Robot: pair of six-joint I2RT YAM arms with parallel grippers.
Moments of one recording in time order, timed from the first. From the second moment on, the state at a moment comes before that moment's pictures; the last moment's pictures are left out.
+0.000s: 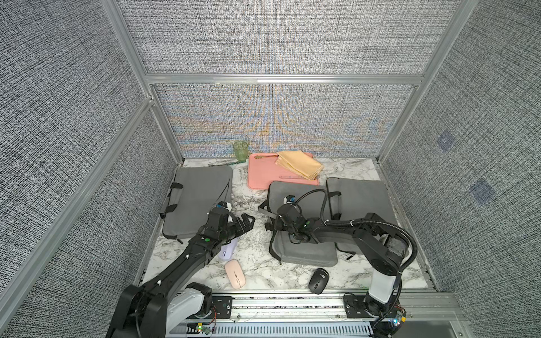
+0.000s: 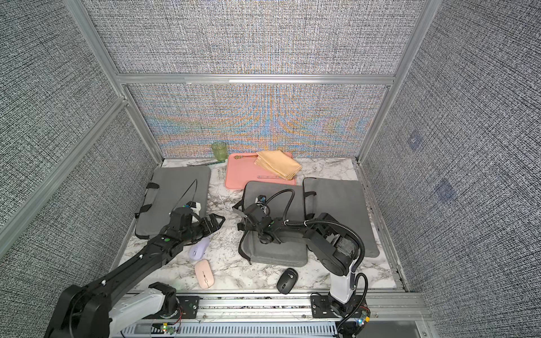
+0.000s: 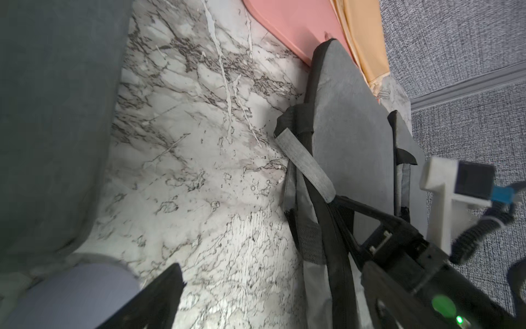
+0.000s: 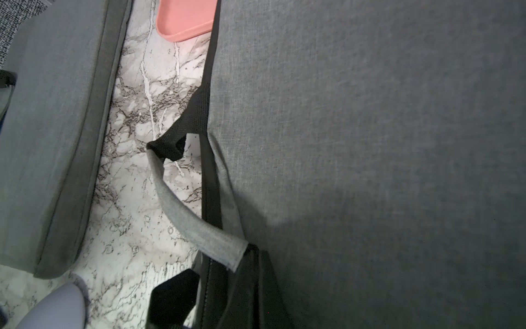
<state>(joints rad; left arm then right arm) -0.38 1.14 0.49 -0.07 0.25 -0.80 0.86 1.85 0.99 0.08 0.28 0.82</state>
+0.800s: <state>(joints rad) -0.53 1.85 1.06 0.07 0.26 -0.84 0.86 1.77 0.82 0.24 0.34 0.83</state>
